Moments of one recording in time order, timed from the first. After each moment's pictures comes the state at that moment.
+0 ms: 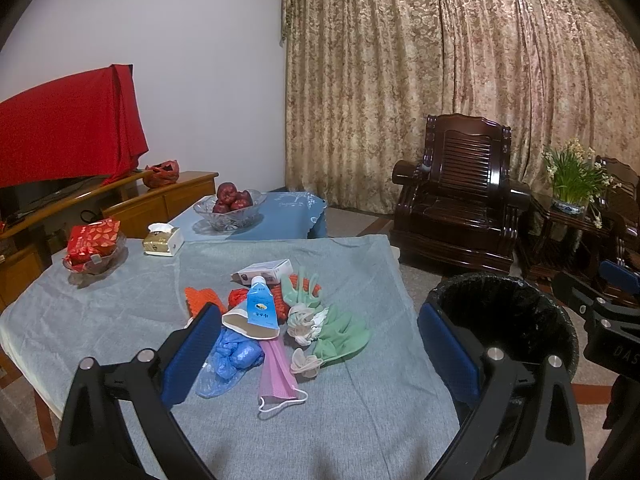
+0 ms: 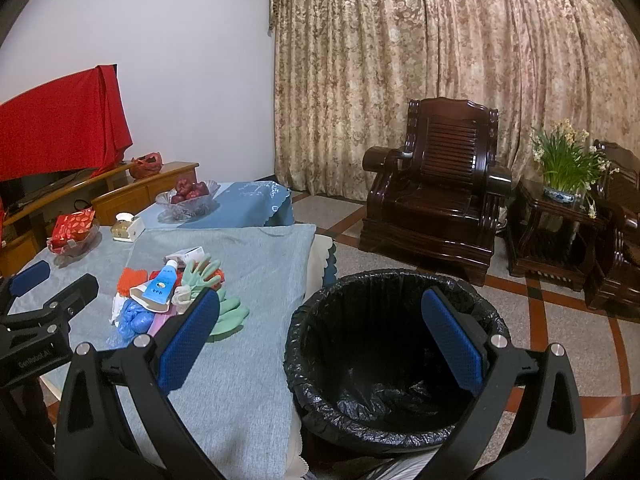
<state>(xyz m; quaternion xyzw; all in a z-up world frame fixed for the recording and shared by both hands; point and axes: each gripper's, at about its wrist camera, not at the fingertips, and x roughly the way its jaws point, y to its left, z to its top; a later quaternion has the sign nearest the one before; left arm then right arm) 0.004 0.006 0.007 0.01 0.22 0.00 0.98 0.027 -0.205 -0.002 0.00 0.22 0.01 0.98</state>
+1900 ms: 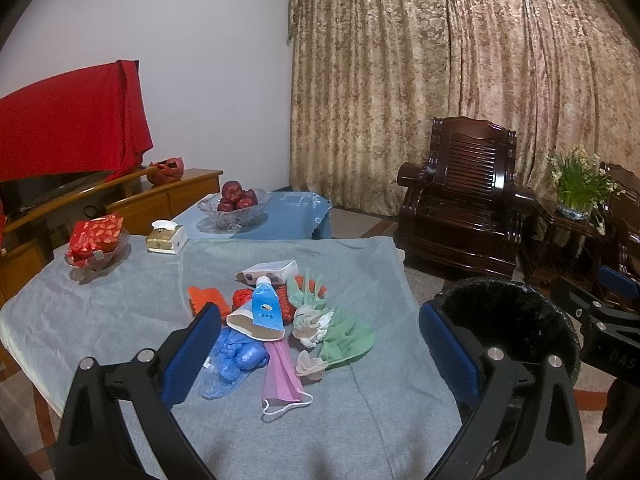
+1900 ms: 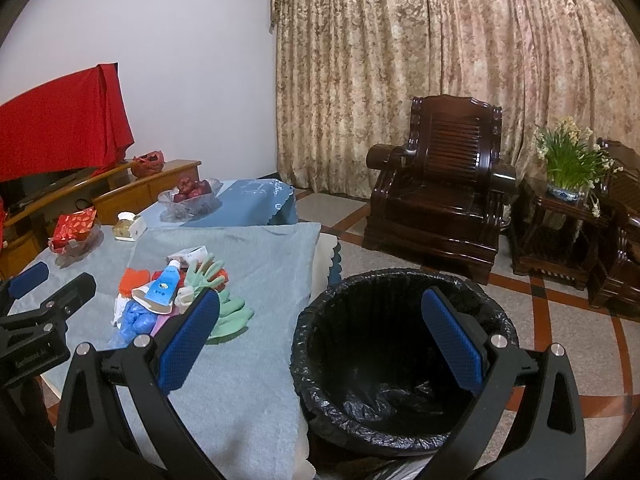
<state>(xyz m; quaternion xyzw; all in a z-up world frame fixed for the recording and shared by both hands) 0.002 0.031 0.012 0.01 0.21 0.01 0.98 0.045 -0.190 -0.022 0.01 0.22 0.02 0.98</state>
